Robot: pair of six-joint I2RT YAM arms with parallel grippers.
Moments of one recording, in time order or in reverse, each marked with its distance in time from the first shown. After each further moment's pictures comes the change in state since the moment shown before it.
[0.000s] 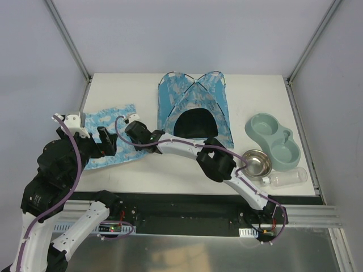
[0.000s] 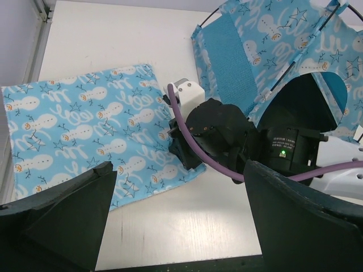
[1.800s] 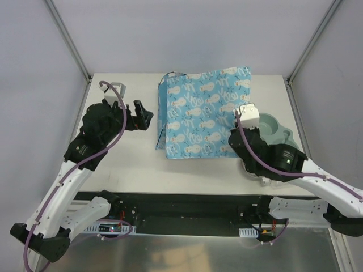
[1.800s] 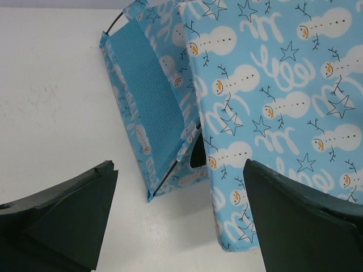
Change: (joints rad) left arm 0.000 0.323 -0.132 0.477 0.274 -0.082; right arm 0.030 -1.518 -0.808 -0.601 0.700 -0.011
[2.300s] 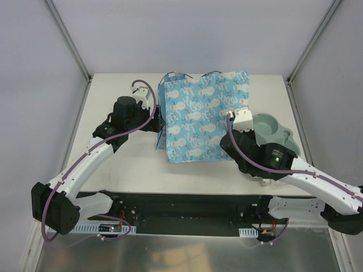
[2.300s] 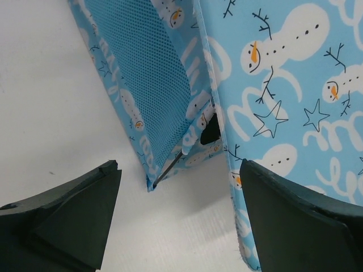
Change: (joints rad) left arm 0.000 0.300 -0.074 0.098 0.106 0.048; right arm -0.013 0.069 -0.051 -0.061 0.053 0.055
